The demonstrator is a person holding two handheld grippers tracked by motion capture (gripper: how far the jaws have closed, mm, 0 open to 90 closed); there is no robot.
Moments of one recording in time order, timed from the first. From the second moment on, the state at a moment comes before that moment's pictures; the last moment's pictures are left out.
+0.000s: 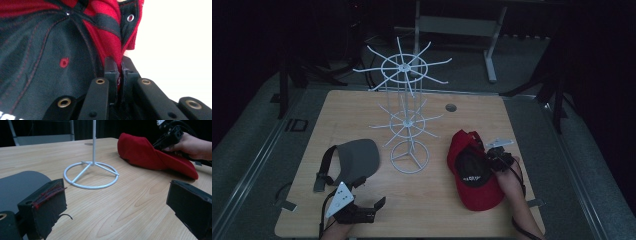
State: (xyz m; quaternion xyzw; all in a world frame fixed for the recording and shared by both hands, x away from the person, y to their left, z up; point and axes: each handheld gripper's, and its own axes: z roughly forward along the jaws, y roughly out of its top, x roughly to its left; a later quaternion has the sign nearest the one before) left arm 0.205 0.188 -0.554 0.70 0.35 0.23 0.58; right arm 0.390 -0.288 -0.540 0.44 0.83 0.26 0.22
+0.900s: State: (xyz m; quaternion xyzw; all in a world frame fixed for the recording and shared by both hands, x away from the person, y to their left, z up) left arm 0.202 0.185 -0.551 0.71 0.32 0.21 0.59; right arm 0.336 -0.318 -0.455 0.46 0.72 0.46 0.23
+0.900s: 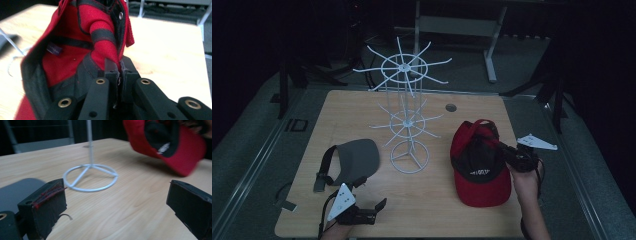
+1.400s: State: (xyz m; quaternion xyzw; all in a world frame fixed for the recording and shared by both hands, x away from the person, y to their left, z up) left arm 0.206 0.177 -0.544 0.71 0.32 0.17 0.60; right arm 0.306 -0.320 -0.397 0.42 0.70 0.52 0.26
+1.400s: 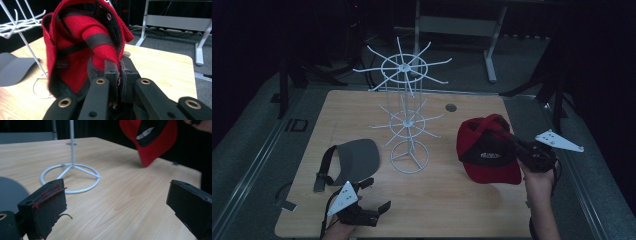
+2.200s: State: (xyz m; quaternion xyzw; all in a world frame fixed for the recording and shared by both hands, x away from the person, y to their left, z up) left arm 0.222 0.156 -0.500 0.71 0.31 0.10 0.63; right arm 0.282 -0.314 -0.381 0.43 0.69 0.52 0.26
